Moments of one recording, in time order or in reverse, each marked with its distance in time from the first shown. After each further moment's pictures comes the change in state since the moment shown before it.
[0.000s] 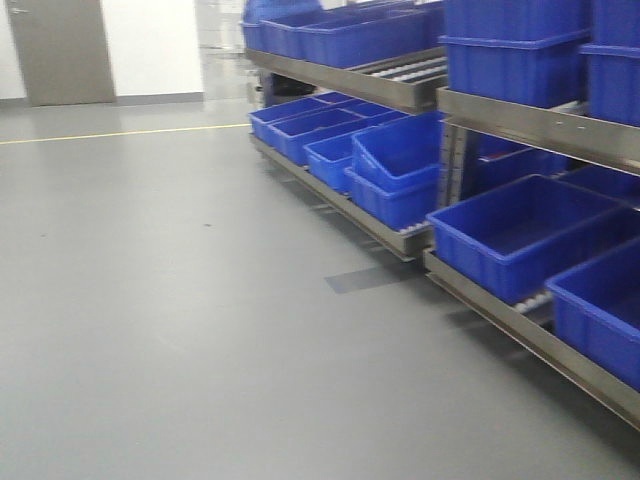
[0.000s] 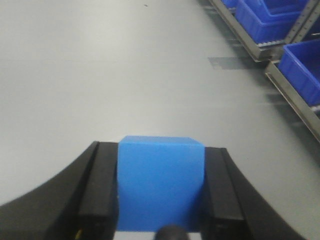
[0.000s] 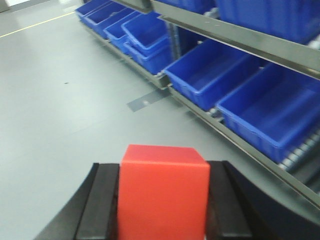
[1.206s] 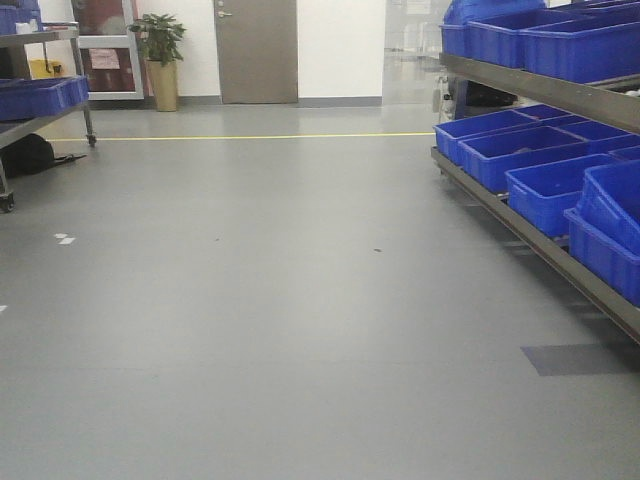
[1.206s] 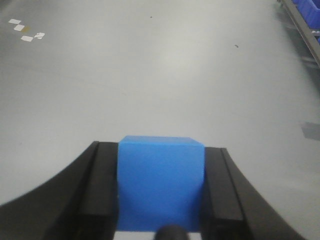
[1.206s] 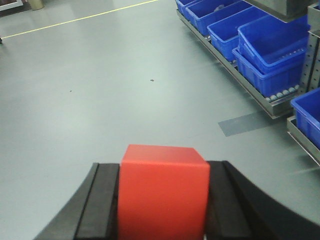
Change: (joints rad) left arm 0.000 0.000 0.000 0.000 0.000 0.000; right arm 0.000 0.000 0.000 0.000 0.000 0.000
